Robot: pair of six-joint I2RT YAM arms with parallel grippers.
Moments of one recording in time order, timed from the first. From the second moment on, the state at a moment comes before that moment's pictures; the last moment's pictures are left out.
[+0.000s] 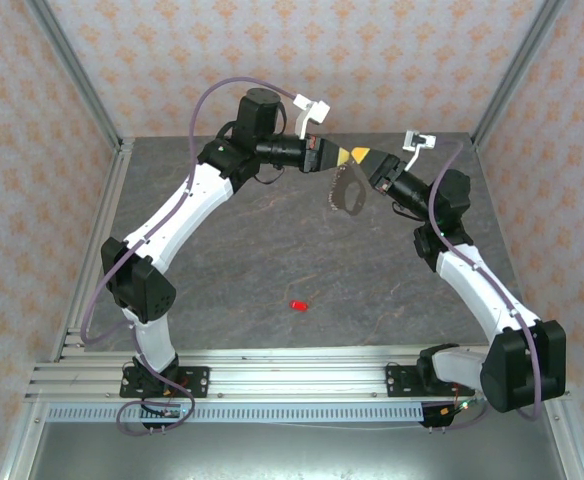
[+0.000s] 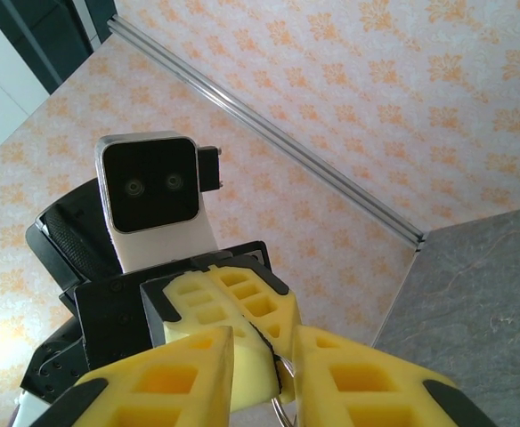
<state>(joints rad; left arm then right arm) -0.51 1.84 1.94 -0.43 0.84 -0.43 0.22 1.21 0.88 0.60 -0.70 1.12</state>
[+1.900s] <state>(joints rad) -0.60 1.56 1.32 0.34 0.32 -1.02 0.28 1.26 0.80 0.81 -0.56 1.27</state>
